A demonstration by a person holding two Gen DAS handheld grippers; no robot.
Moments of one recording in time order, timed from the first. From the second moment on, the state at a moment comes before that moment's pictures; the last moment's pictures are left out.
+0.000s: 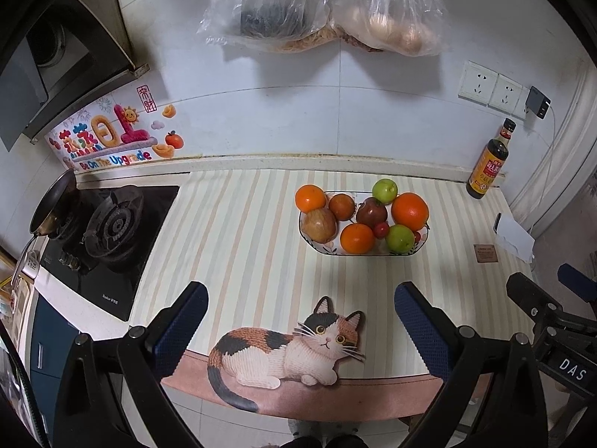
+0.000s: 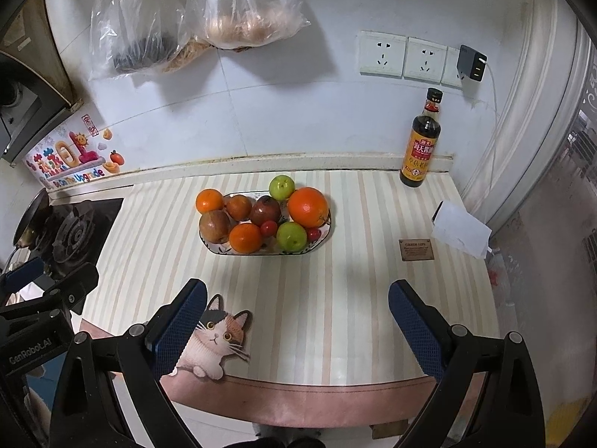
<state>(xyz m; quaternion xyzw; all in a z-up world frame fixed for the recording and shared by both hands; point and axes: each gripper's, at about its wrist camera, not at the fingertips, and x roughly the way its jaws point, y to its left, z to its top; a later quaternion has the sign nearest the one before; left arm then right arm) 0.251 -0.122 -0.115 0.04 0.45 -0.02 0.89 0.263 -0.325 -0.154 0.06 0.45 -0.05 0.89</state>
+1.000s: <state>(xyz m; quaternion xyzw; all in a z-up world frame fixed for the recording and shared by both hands) 0.246 -0.120 -0.112 0.05 0.44 -0.01 0.90 0.262 -0.325 -0.149 0.06 0.45 -0.04 0.89</state>
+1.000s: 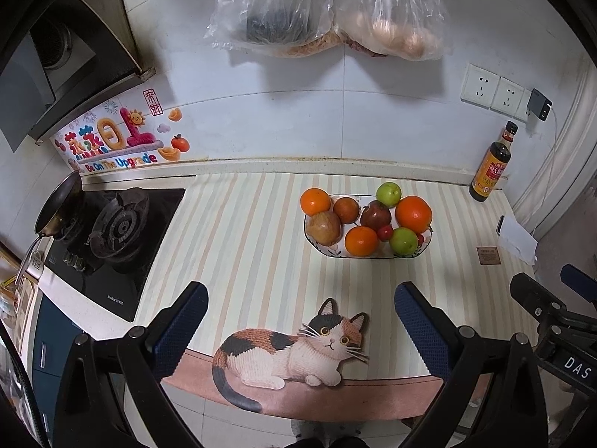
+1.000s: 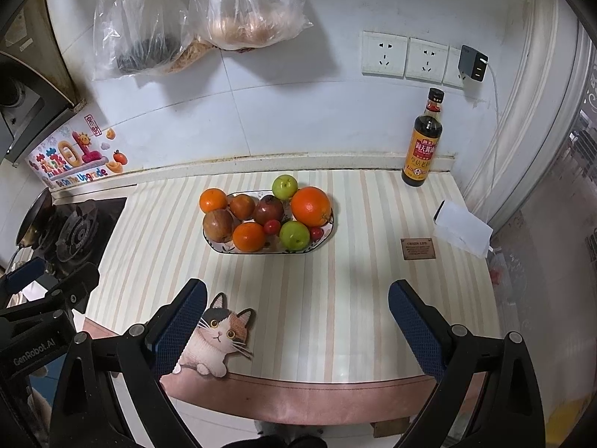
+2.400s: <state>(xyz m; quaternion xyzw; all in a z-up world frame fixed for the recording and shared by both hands) 0.236 -0.119 -0.111 0.05 0.44 -0.02 0.90 0.255 -0.321 -0.147 0.06 0.45 -0.03 0.89</state>
